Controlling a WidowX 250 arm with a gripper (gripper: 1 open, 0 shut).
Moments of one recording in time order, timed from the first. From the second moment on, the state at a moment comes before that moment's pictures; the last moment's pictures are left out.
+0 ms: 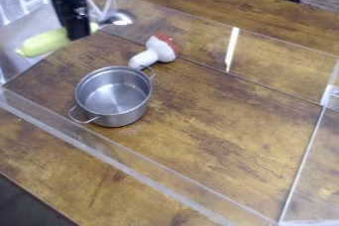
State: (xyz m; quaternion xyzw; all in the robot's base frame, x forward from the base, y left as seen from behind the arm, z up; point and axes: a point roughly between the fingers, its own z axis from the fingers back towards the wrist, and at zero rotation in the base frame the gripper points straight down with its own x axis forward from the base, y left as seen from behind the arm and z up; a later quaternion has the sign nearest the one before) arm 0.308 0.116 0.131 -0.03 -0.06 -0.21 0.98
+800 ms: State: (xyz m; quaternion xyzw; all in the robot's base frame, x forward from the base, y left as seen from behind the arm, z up) arm 0.329 0.134 0.065 -0.08 -0.05 -0.23 0.97
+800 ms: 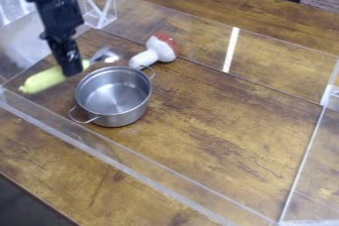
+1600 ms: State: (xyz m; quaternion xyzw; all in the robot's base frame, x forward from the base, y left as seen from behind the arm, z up) arm 0.350 0.172 0.071 -0.14 -0.04 -0.23 0.96
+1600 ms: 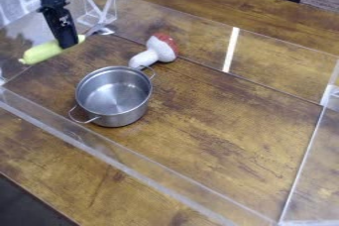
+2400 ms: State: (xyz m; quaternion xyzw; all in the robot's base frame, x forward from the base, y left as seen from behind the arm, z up) arm 0.354 0.195 0.068 -0.16 -0.05 -0.27 0.95
